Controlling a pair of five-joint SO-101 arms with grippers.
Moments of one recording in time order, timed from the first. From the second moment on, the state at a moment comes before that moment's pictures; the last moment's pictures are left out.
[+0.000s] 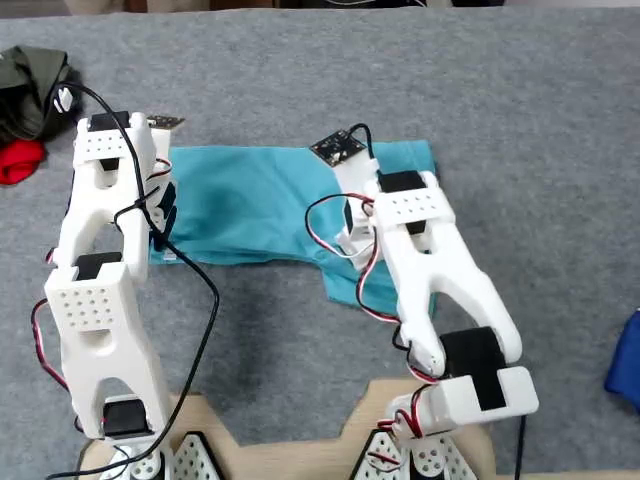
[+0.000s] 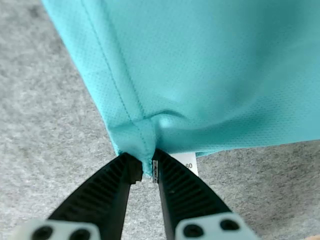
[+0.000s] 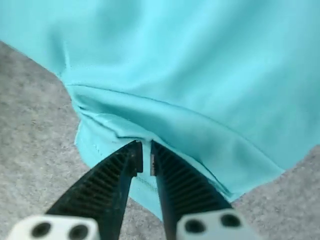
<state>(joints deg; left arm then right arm) -11.3 36.6 -23.2 95.0 -27.0 -14.0 1.3 26.4 65.8 12.9</state>
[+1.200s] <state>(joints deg) -11.3 36.6 -23.2 95.0 -27.0 -11.1 -1.6 29.5 66.9 17.8</state>
